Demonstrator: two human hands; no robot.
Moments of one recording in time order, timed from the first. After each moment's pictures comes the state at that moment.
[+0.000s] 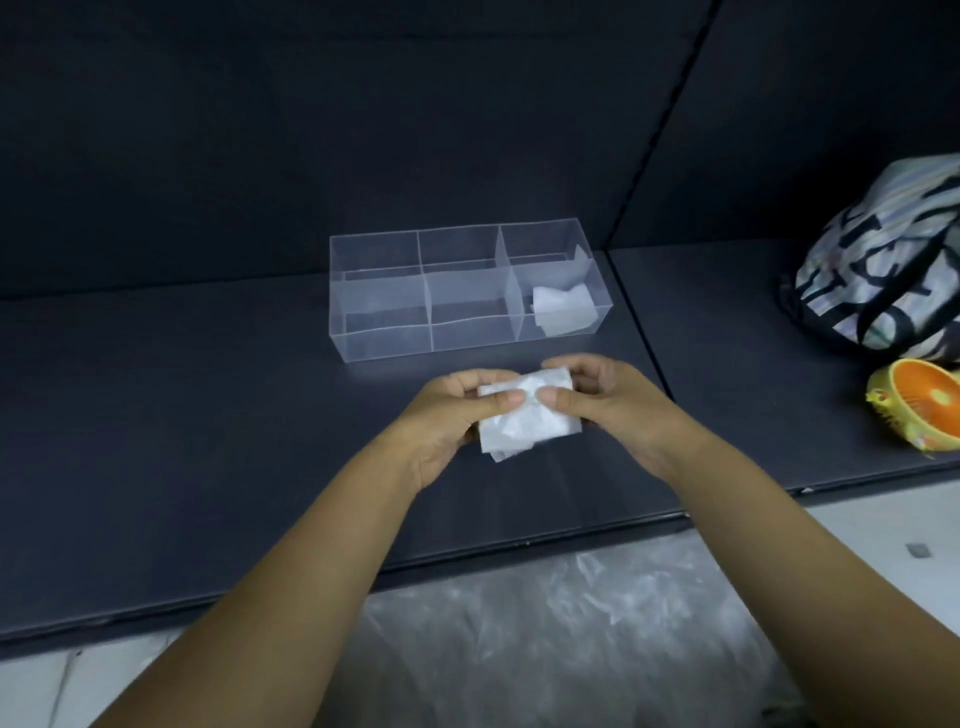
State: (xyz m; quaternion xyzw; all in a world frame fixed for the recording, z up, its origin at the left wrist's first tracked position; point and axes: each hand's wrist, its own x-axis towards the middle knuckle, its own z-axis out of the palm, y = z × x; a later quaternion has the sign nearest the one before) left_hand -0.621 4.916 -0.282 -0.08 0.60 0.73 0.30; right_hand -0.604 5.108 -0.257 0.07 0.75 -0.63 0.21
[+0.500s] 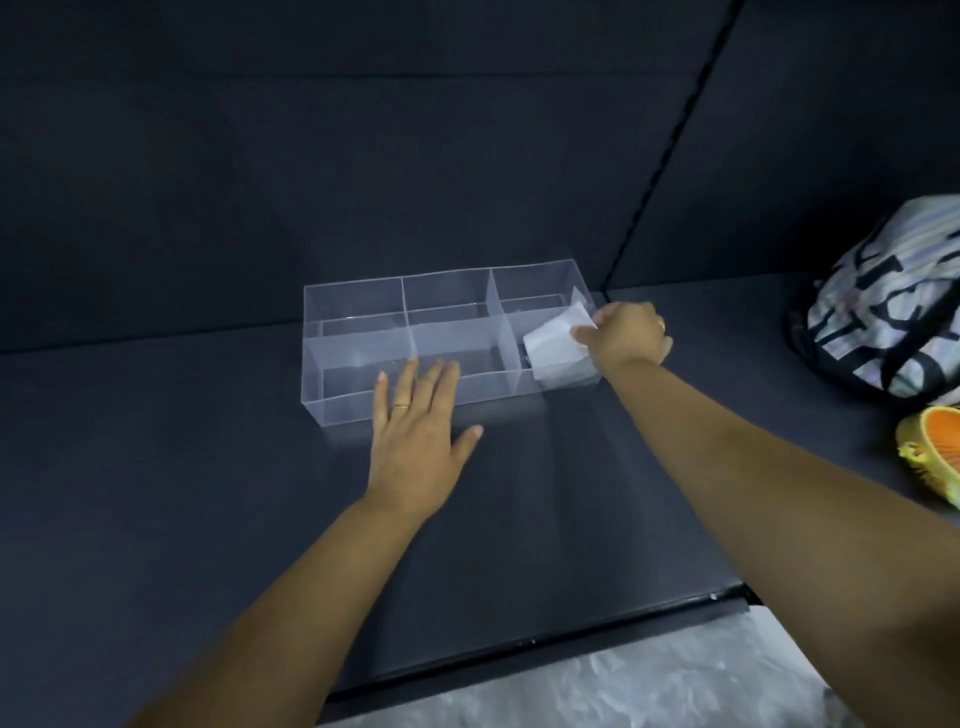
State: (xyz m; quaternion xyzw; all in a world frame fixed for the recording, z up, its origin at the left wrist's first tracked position) left_hand -0.673 4.906 -0.335 0.12 0.98 0.13 -0.04; right_hand -0.767 5.136 -0.303 0.27 0.94 -0.21 0.00
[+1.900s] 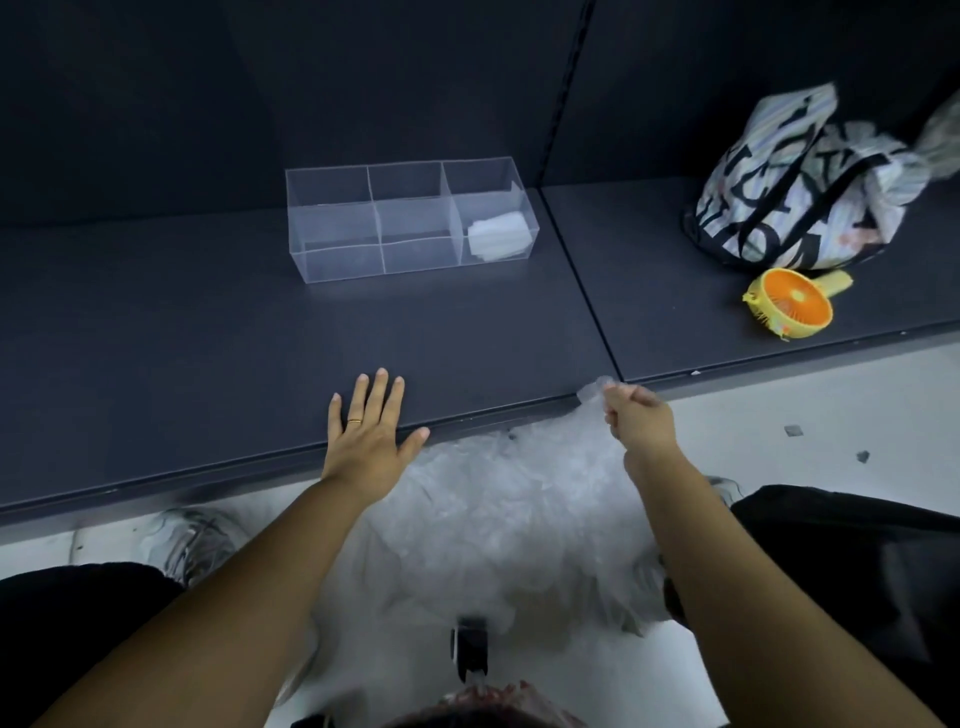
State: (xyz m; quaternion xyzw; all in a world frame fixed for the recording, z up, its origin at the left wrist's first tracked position) left_hand -0.489 4.872 -0.372 0.10 0.98 0.08 0.15; right_hand -0.464 5.169 -0.308 0.42 0.66 -0.62 -0.05
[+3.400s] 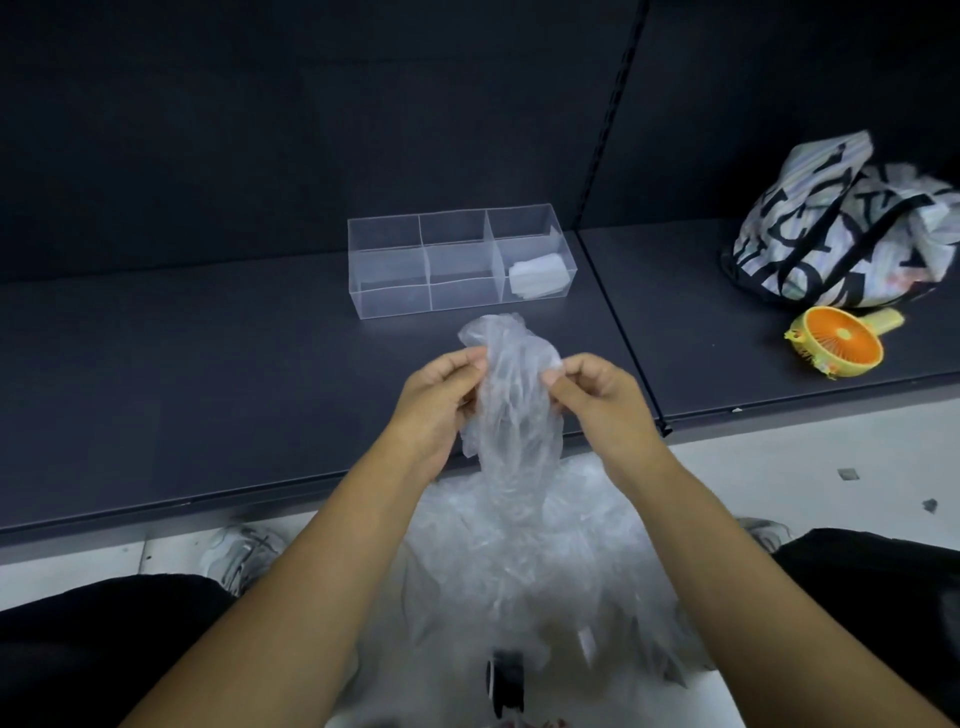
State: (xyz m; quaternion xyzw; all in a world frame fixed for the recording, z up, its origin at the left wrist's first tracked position) left_hand -0.506 4.916 -0.231 -0.16 0.57 0.79 0.17; right_hand -0.474 5.081 -0.220 0.10 0.76 -0.65 0.01
